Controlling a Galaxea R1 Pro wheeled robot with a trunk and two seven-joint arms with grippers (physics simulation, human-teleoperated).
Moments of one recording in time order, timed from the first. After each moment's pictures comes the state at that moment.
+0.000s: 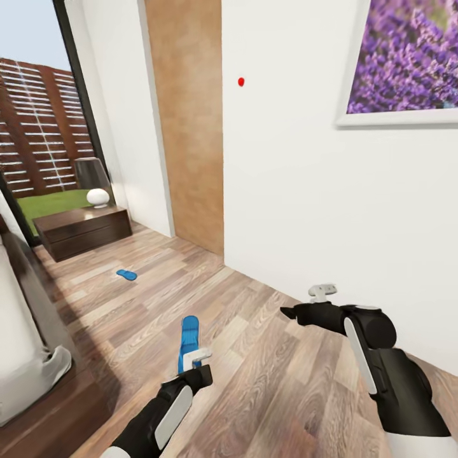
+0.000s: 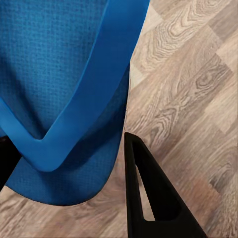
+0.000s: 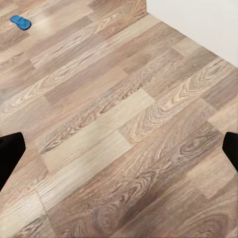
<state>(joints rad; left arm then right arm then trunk) -0.46 -0.12 -0.37 -0.77 0.63 0.30 0.31 -0.49 -0.09 -0.01 -1.59 0.00 1.04 0.40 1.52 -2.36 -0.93</state>
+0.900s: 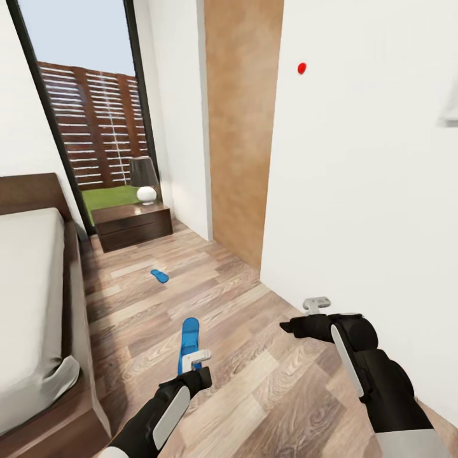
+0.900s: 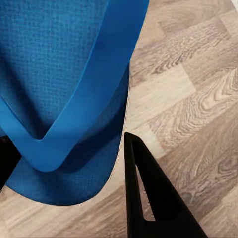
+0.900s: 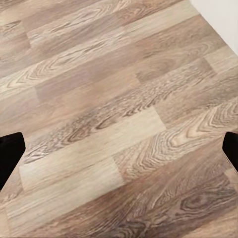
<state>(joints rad) -0.46 -0.11 -0.35 -0.77 0.62 0.33 0.27 -0.49 -0.08 0.05 -1.45 0.02 1.04 0.31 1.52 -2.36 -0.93</state>
